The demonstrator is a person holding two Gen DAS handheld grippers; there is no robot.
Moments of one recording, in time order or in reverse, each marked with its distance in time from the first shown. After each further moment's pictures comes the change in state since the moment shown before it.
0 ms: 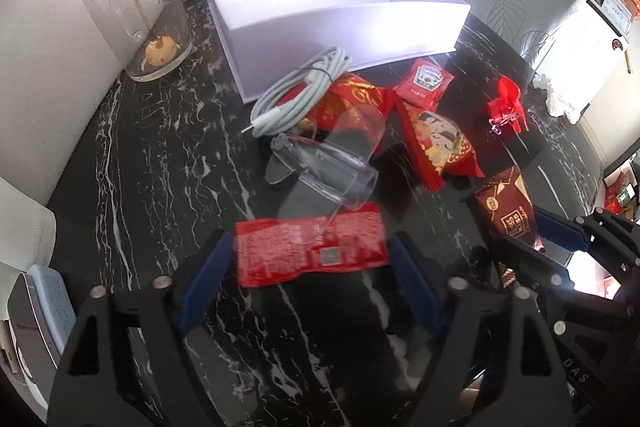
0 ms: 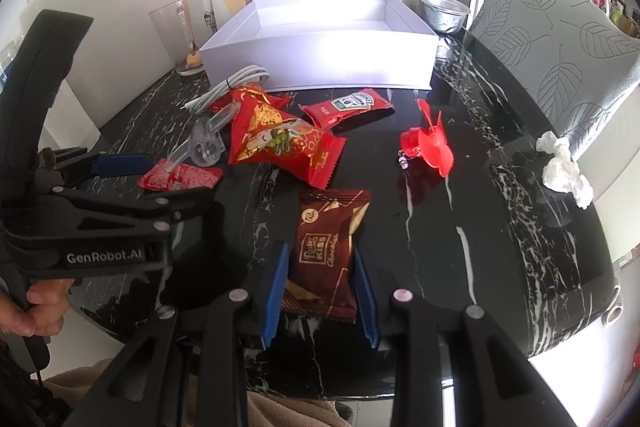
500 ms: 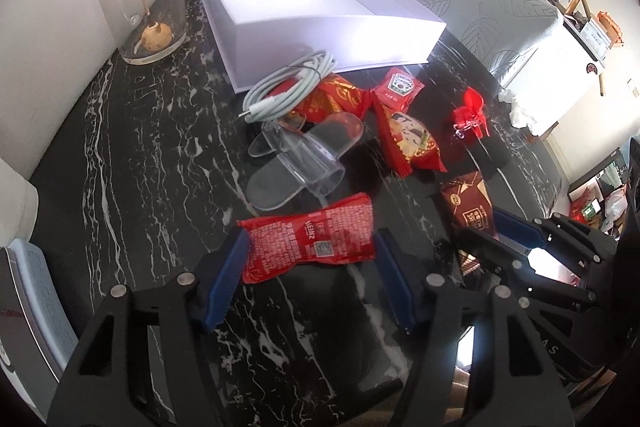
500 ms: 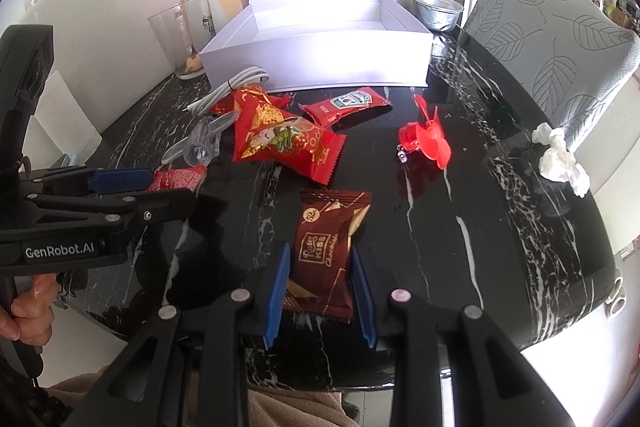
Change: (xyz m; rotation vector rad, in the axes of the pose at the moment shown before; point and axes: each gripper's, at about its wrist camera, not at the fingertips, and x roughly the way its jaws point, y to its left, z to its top) left arm -0.017 0.014 -0.009 -0.061 -0.004 -0.143; right arm -0.005 0.002 -0.004 0.021 -0.012 0.000
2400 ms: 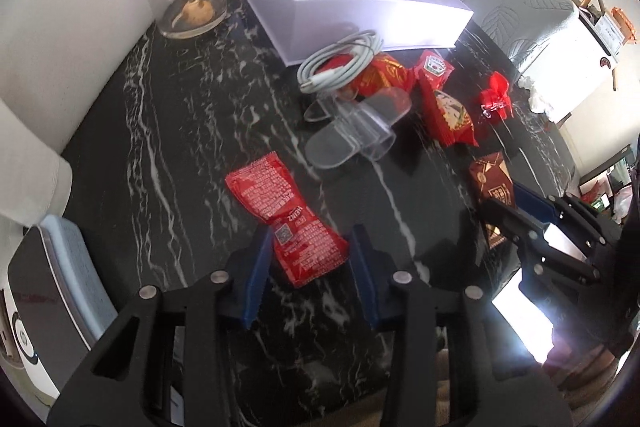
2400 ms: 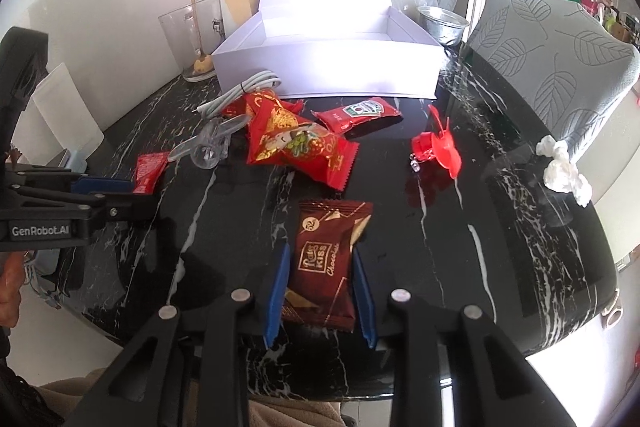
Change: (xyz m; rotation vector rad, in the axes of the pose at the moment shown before) left arm -0.013 0.026 -0.013 -0.061 0.051 0.043; right arm 0.004 0.014 -0.005 -0.046 -0.052 -0.009
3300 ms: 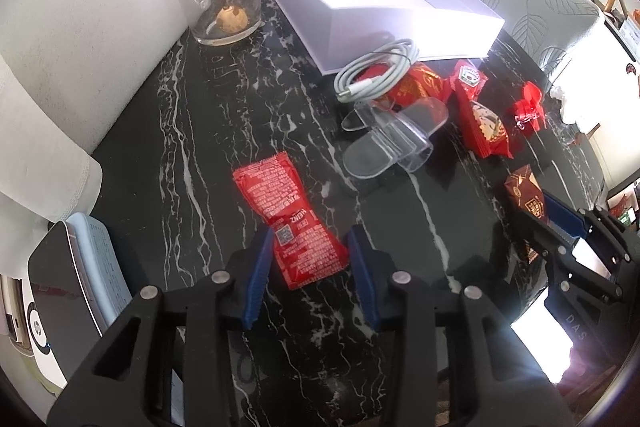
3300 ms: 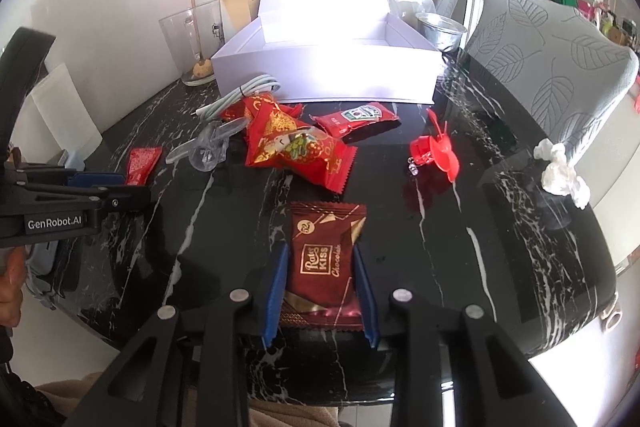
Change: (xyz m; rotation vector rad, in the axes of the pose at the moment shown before) left arm 0.000 0.006 0.008 -0.022 -0.034 0.101; right arm 0.002 -0.003 -0.001 0.002 -0.028 -0.003
